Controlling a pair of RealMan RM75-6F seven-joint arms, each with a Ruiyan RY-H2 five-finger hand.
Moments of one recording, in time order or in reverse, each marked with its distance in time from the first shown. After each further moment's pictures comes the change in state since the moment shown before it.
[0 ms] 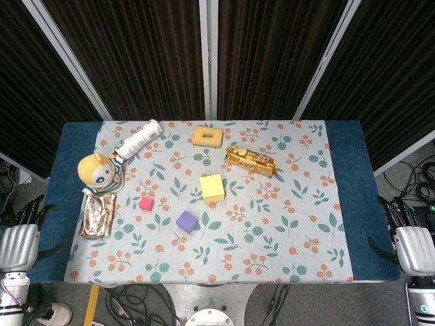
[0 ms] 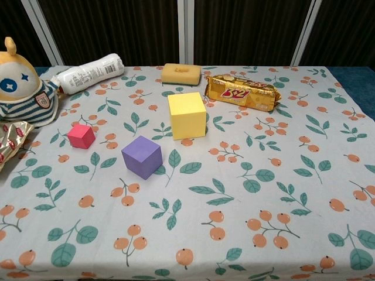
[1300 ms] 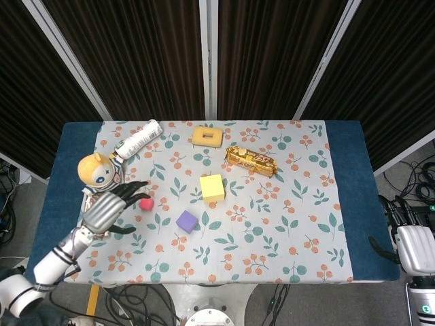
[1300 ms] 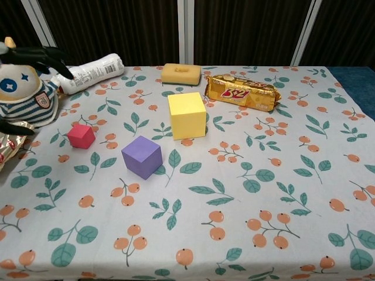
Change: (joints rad) left arm -0.452 -0.097 -0.002 0.251 0.358 -0.373 -0.427; right arm 0.000 0.026 0.003 -0.032 -0.001 0.000 -0.026
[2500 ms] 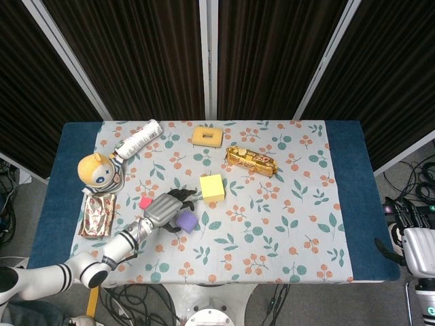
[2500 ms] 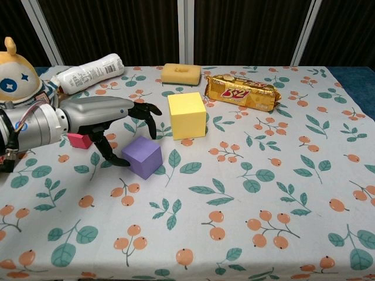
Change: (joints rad) left arm -0.261 -0.307 -0.042 0.099 -0.333 -0.350 0.262; right arm -0.015 -0.001 -0.003 0.032 0.017 0.001 0.039
